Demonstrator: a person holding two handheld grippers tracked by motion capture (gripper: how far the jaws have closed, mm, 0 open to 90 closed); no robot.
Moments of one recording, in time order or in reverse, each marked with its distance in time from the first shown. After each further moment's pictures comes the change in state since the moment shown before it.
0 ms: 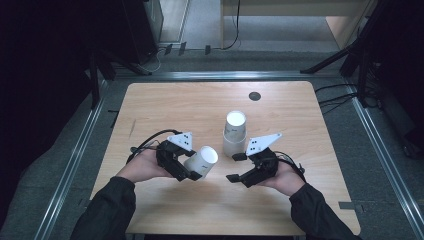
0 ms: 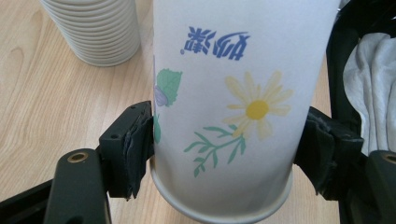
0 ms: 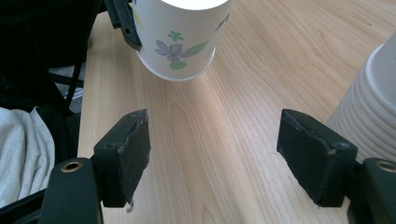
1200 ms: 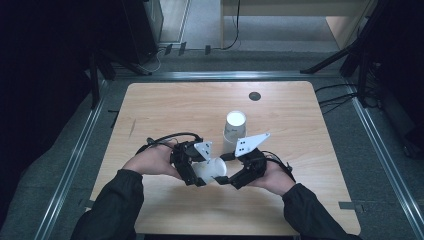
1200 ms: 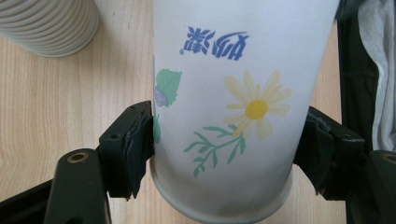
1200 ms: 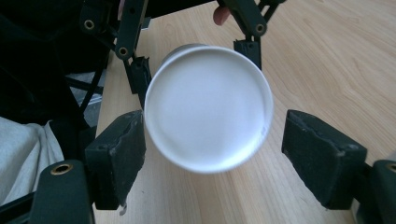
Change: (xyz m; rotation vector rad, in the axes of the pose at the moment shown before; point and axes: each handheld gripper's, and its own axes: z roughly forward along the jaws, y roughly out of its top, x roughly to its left) left arm -0.008 0.035 0.029 0.289 -0.034 0.156; right arm 0.007 0.015 0.024 -0.037 0.079 -0.042
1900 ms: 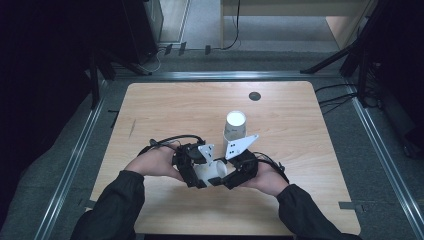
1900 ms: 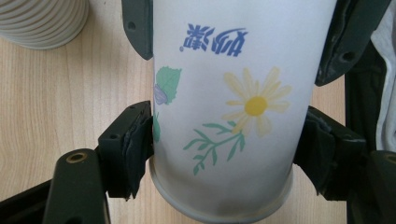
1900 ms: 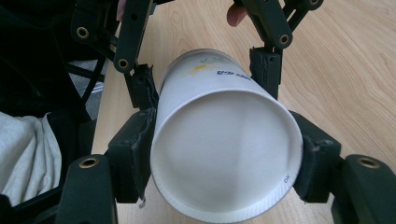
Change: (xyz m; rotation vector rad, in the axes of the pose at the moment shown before) left arm 0.000 0.001 0.008 0.028 -0.009 -0.009; right arm 0.002 0.004 0.019 0.046 0.024 -0.016
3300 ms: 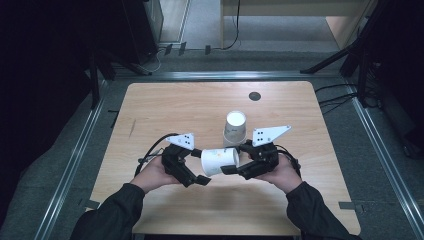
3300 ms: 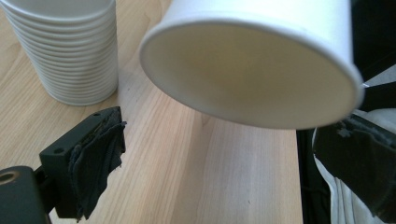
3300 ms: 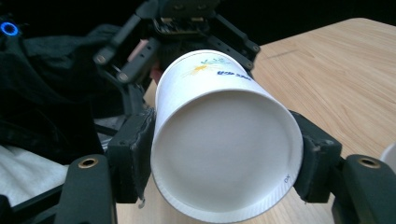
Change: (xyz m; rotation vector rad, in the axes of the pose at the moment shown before) left arm -0.008 -0.038 -0.010 -0.562 -0.033 -0.271; right arm -0.005 0.000 -0.056 -0.257 0.044 0.051
